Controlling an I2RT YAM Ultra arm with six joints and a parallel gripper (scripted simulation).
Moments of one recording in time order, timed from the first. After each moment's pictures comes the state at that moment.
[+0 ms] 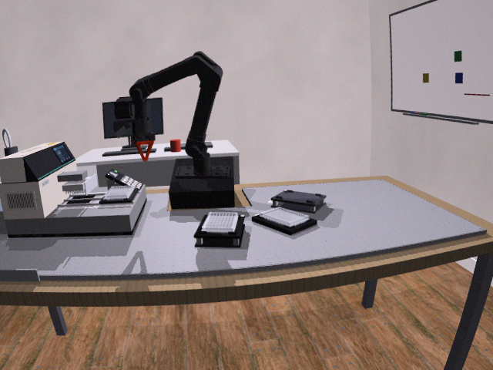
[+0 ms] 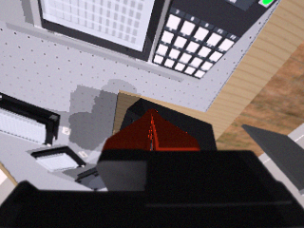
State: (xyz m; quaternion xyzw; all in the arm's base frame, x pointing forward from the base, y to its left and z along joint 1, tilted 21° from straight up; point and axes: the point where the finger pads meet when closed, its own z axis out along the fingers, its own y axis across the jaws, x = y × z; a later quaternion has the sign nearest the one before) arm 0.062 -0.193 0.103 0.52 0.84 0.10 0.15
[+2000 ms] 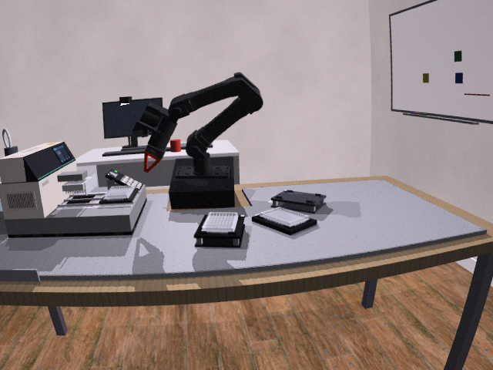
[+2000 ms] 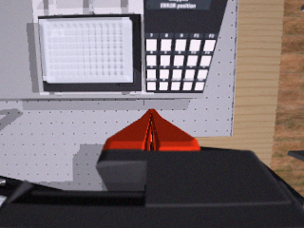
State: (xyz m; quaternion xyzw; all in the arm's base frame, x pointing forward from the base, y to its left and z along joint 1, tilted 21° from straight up) arm 0.076 -0.190 0.065 0.65 0.69 -0.04 0.31
